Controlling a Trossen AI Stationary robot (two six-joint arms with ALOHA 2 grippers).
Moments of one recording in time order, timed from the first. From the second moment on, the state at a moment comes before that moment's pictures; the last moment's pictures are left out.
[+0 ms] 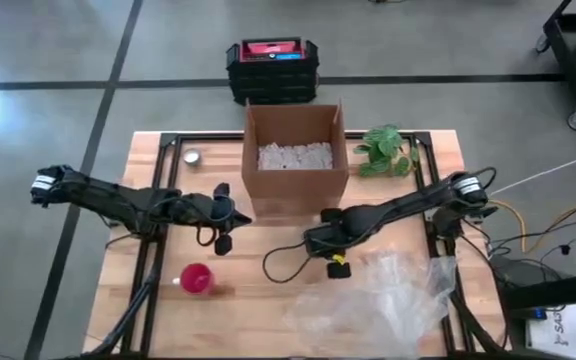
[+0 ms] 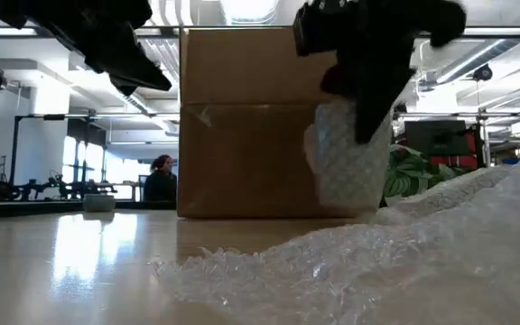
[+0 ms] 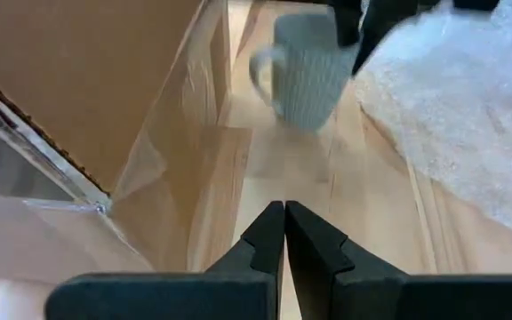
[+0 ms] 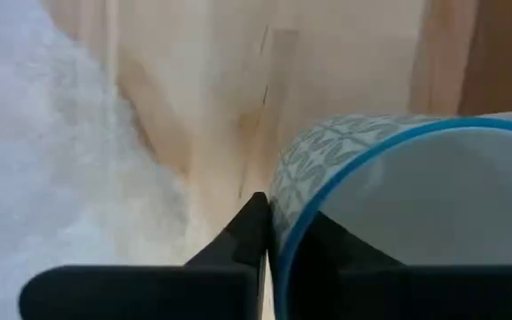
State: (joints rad) left arm -0.15 0.96 0.61 -0.19 -0.22 -0.17; right arm 0.22 1.82 1.42 -1.02 0.05 0.17
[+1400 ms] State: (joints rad) left arm -0.17 1.31 0.63 0.25 -0.30 -0.17; right arm -0.03 1.31 1.16 -1.12 0.13 0.39
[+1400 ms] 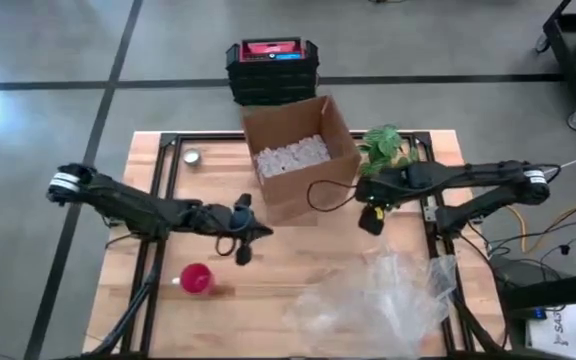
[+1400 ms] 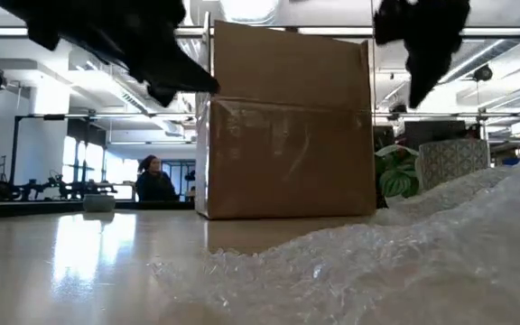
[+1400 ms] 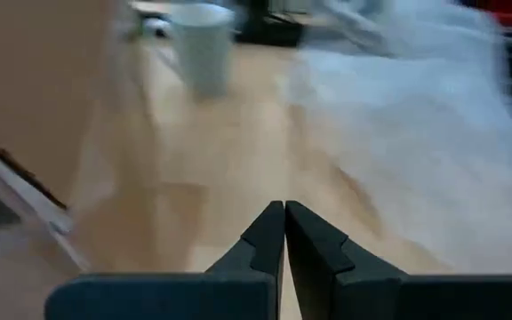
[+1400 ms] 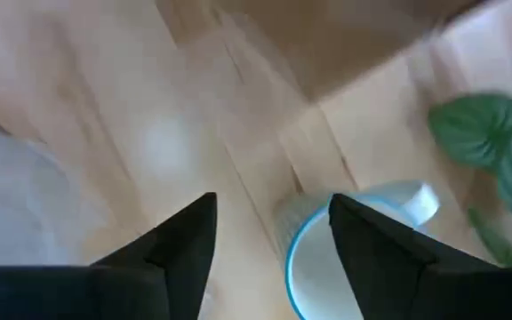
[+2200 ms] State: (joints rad) left arm -0.22 1.25 0.69 0.15 -0.53 -0.13; right arm 0.44 1.32 1.21 -0.86 0.02 0.67
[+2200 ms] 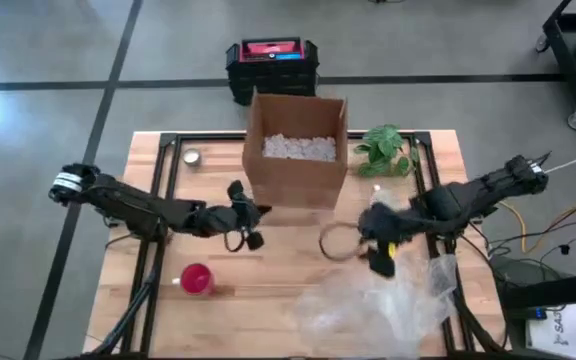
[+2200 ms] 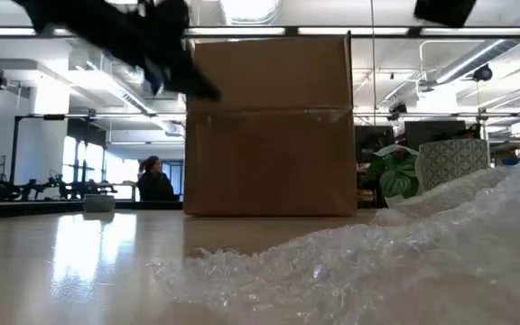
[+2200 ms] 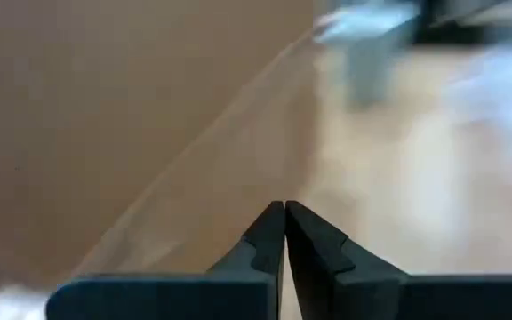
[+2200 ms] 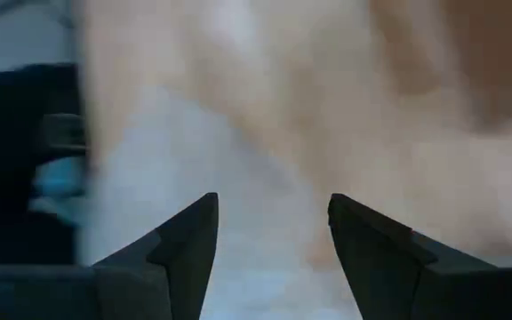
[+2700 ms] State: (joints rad) left arm -0.28 1.19 0.70 0.14 -0.25 -0.17; right arm 0.64 1.85 1.38 -0.72 -0.07 0.52
